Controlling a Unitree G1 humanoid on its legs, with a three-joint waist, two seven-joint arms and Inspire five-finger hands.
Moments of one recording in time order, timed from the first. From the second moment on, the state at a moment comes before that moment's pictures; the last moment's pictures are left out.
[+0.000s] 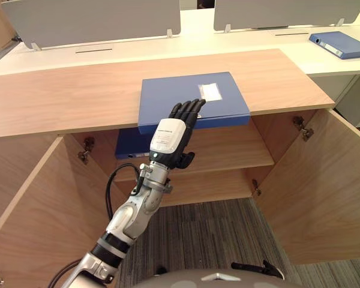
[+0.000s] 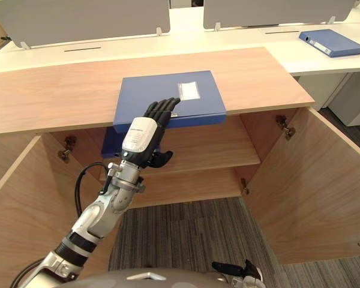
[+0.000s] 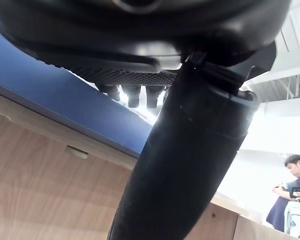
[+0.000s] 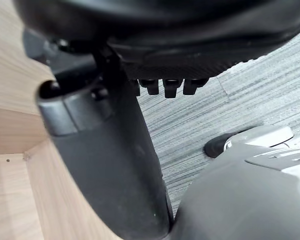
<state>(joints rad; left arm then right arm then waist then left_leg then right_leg) -0.17 0.30 -0.42 -0.04 0.86 -0.10 0.35 0.10 -0.10 -0.18 1.15 0.16 -0.02 -0.14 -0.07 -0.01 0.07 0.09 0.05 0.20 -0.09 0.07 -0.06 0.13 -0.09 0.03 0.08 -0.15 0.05</state>
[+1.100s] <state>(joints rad) -0.30 0.26 -0.31 0.05 0.95 -0.01 0.44 0.08 -0.08 -0.22 1.15 0.20 -0.02 -0.13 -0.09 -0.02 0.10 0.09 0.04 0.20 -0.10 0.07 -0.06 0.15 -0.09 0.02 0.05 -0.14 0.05</state>
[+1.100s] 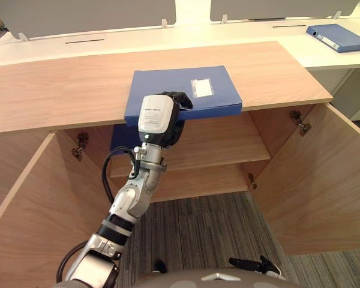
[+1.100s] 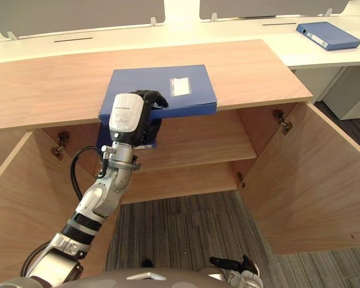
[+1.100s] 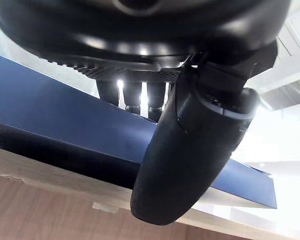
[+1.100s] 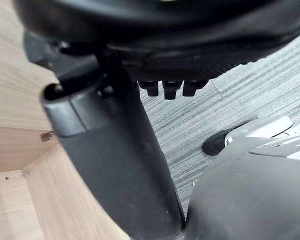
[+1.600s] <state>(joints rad) -0.20 0.22 -0.24 -0.11 0.83 -0.03 0.44 0.09 -0.07 -0.20 1.12 0.20 -0.02 -0.14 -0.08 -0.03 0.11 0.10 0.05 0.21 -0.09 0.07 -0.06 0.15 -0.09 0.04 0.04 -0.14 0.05</state>
